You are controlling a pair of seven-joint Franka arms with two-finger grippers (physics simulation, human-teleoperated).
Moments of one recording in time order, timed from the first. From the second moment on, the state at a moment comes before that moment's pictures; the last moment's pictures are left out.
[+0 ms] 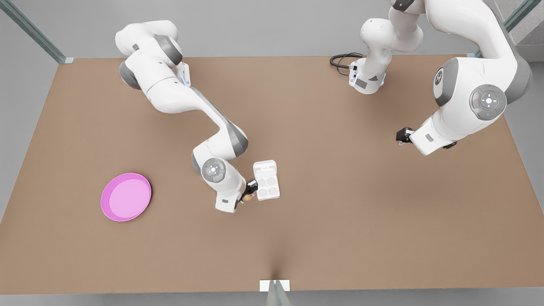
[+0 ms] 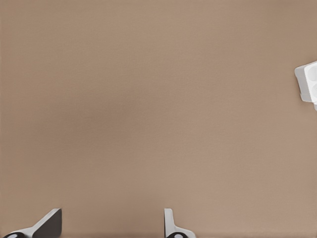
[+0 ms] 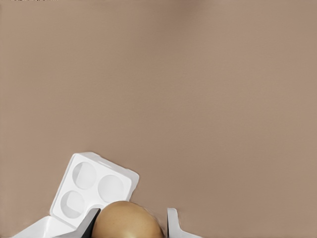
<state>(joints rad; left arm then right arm) -0.30 0.19 0.18 -1.40 0.03 1.42 0.09 0.36 0.88 0.32 -1.06 -0.09 2.01 0.08</state>
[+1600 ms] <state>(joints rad) -1.10 0.74 0.18 -1.35 -0.50 1.74 -0.50 -0.27 0.22 0.23 -1.48 -0.10 1.72 0.33</state>
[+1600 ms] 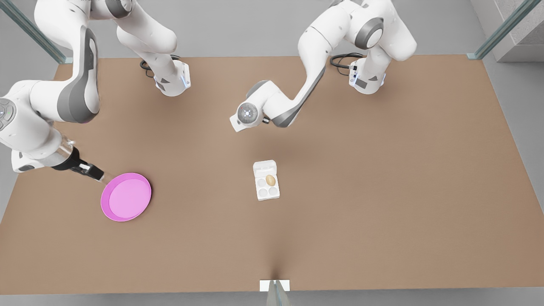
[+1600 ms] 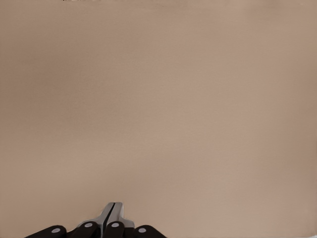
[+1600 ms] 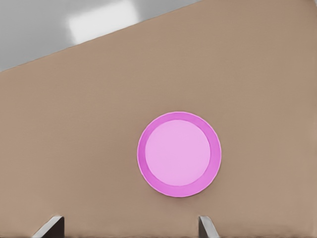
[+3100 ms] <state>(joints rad) -0.52 0.75 0.25 -0.99 -0.30 1.92 -1.19 -0.35 0.27 0.23 -1.47 -0.12 1.49 -0.12</state>
